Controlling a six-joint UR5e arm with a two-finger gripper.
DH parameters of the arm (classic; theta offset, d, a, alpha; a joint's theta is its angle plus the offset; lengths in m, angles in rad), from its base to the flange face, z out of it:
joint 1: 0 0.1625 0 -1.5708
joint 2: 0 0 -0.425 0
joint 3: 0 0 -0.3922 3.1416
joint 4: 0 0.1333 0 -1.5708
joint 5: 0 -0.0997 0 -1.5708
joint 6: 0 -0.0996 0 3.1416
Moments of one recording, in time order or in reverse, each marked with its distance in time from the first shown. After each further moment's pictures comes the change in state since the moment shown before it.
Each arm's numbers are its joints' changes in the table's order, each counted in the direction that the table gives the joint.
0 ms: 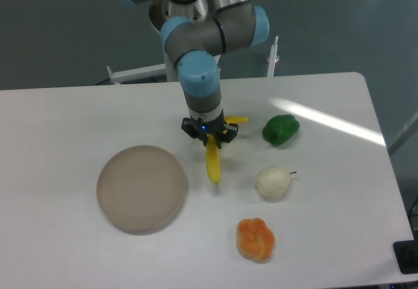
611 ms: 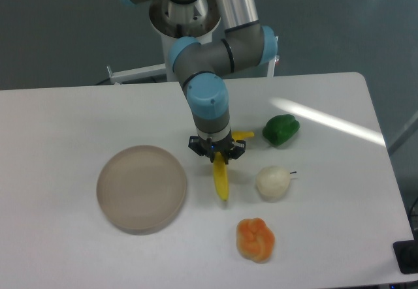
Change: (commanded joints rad) arm 0.000 0.075 -0.077 0.003 -0.011 -0.008
